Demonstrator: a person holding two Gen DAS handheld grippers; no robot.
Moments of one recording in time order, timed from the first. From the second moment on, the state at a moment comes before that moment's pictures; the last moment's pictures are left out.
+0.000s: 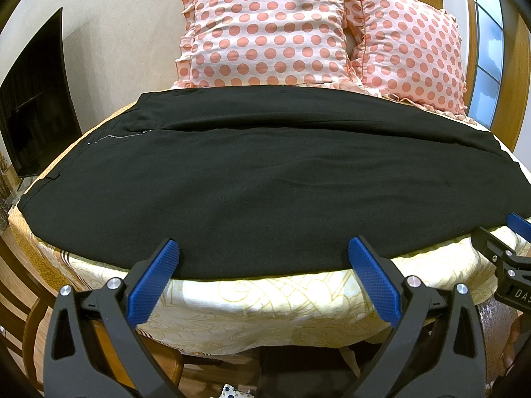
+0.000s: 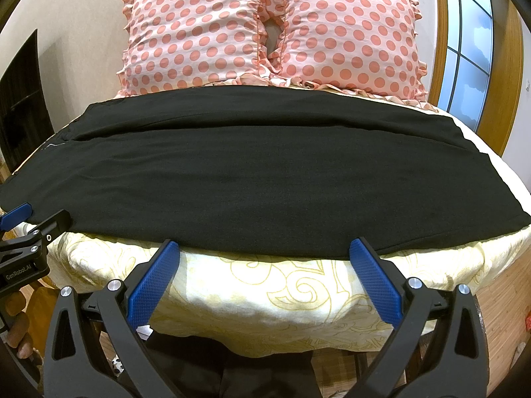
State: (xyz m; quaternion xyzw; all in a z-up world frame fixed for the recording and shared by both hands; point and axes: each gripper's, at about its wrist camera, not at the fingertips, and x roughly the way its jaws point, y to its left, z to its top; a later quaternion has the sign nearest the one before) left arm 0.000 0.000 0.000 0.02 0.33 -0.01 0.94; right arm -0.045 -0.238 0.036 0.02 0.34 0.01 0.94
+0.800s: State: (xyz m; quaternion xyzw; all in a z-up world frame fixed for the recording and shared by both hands) left arm 0.007 0.006 0.009 0.01 0.36 -0.01 0.93; right arm -0.048 -0.256 0.054 0.03 0.31 0.04 0.95
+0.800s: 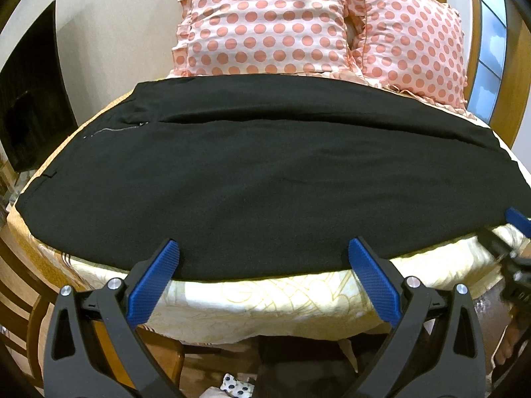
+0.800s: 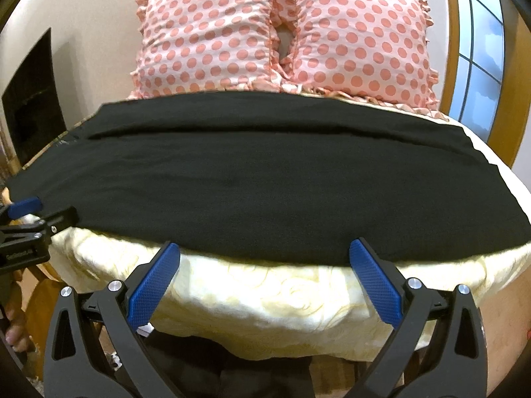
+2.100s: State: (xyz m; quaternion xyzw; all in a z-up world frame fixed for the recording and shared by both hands) left arm 0.118 0.033 0.028 -0.04 0.36 -0.01 0.93; right arm 0.295 -0.577 0.012 0.20 0.44 -0.39 0.78
